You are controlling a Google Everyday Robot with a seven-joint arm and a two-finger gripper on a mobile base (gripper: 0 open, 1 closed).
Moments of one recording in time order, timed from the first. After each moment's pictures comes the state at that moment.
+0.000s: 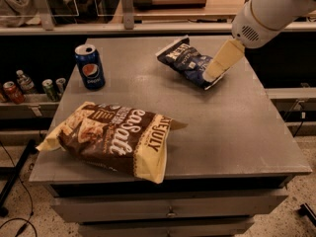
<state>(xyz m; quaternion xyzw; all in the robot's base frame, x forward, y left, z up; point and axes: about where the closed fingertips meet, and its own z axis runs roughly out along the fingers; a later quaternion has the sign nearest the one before) 0.595 -0.189 0.955 -0.43 0.86 -0.03 0.29</state>
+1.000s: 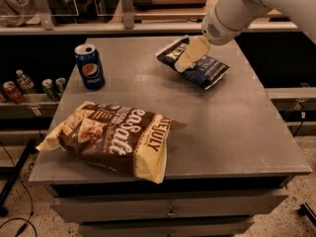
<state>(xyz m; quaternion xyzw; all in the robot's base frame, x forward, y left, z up) 0.655 -0.141 0.930 -0.38 0.88 0.01 0.30</state>
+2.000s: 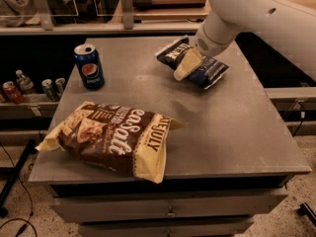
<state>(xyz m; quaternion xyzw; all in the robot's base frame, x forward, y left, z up) 0.683 -0.147 0.880 -0.33 0.90 -0.03 0.28</state>
